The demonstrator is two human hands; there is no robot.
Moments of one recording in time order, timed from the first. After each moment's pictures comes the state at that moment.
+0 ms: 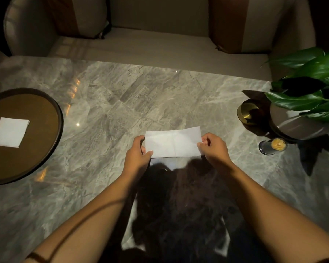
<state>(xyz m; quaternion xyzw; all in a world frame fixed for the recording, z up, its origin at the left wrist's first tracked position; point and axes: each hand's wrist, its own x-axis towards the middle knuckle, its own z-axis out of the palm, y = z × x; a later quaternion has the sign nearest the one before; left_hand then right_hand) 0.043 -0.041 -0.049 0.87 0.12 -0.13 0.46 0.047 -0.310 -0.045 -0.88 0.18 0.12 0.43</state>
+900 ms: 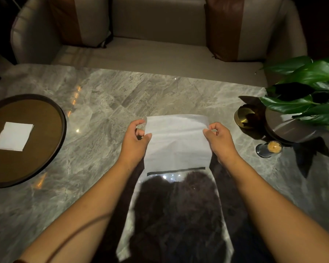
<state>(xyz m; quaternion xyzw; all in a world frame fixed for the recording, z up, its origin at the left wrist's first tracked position) 0.075 -0.042 0.001 0.79 0.10 -0.05 0.60 0.069 -0.308 0.001 -0.78 0.24 0.05 0.58</state>
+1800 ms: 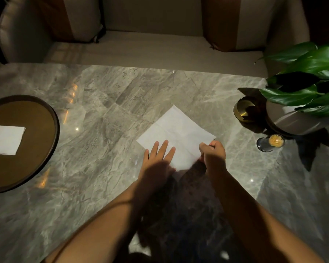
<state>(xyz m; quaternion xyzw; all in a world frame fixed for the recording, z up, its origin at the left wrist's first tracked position) 0.021 -0.091 -0.063 0.96 -0.21 -0.15 0.06 0.029 -0.287 -0.052 -0.65 0.41 0.01 0.64</state>
